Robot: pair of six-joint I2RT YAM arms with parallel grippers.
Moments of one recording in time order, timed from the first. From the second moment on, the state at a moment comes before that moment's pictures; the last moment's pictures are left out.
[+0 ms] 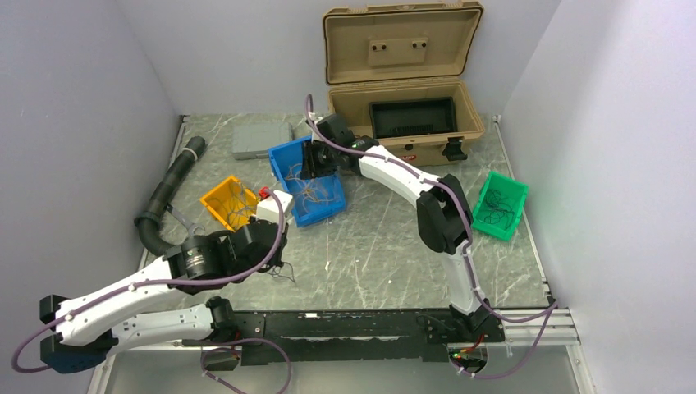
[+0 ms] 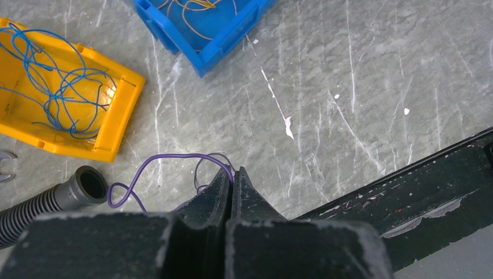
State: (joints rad) left arm -1.14 0.80 0.97 -0.91 -0.56 -0.54; right arm 0.70 2.17 1.88 -0.47 -0.28 0.42
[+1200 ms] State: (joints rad) left arm -1.02 1.37 1.33 -0.46 -0.23 -0.33; right arm 0.44 0.80 0.68 -0.48 -0.21 0.54
